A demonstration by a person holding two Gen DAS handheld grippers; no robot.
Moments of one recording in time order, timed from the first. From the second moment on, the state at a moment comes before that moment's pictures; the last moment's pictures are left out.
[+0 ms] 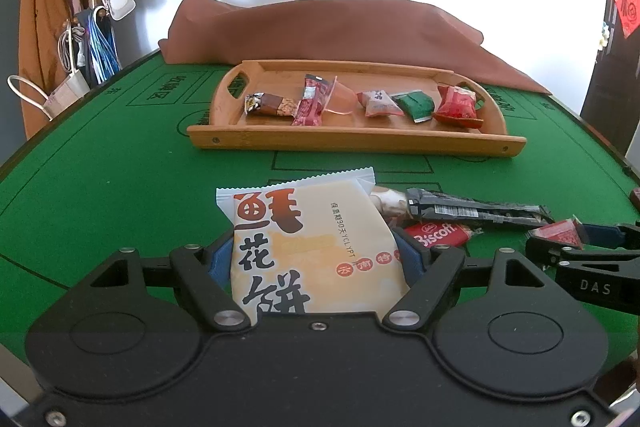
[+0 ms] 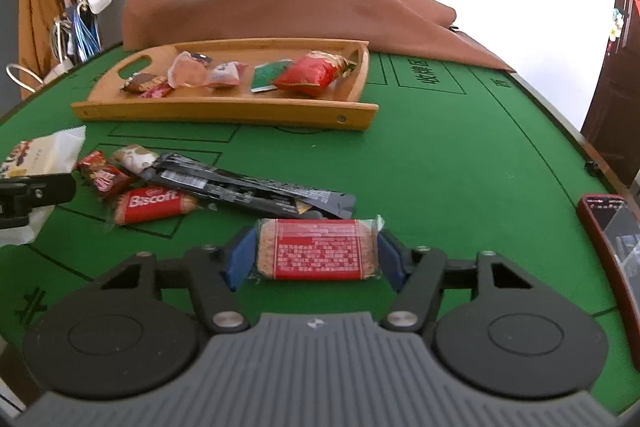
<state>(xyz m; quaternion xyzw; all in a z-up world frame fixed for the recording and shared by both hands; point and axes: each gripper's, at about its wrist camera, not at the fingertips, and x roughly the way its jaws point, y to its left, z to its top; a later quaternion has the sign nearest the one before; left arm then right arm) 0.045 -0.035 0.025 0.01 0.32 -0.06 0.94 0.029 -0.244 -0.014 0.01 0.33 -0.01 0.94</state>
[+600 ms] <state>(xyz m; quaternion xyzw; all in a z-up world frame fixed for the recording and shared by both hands) 0.050 -0.033 0.035 0.00 0.31 -0.06 0.95 0.035 -0.238 0.008 0.01 0.31 0.02 0.95</state>
